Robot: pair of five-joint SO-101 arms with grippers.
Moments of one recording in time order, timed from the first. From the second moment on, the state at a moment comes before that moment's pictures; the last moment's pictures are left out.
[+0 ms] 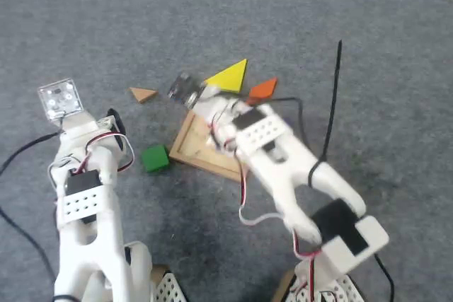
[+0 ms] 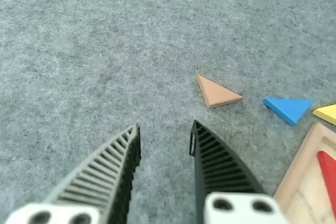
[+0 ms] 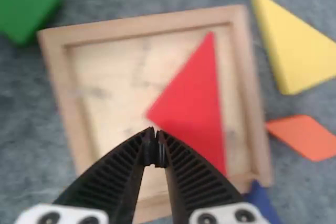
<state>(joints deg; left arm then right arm) -24.5 -41.5 70.0 23.5 8.7 -38.1 4.7 25.2 41.7 28.3</state>
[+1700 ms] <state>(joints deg) -24.5 -41.5 70.0 23.5 8.6 -42.5 -11.1 39.5 42.1 34.2</state>
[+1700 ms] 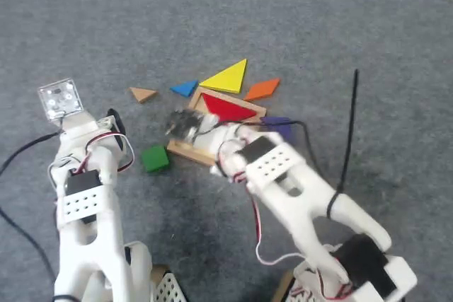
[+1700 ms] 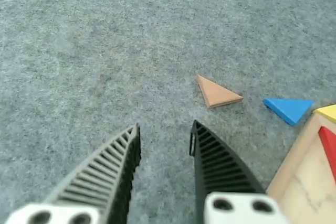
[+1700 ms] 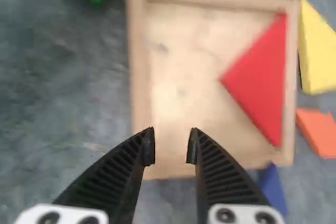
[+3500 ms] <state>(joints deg) -23.1 -41.5 70.0 23.5 8.7 -34.7 -30.1 40.8 65.6 38.1</state>
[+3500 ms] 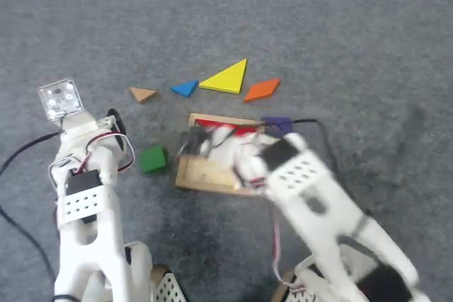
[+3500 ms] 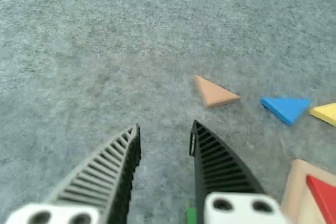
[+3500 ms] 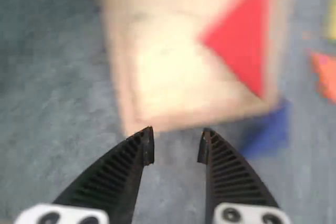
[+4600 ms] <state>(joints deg) 5.9 15.7 4.5 61.5 -15.2 -11.0 -56.4 65.1 43.2 2.4</state>
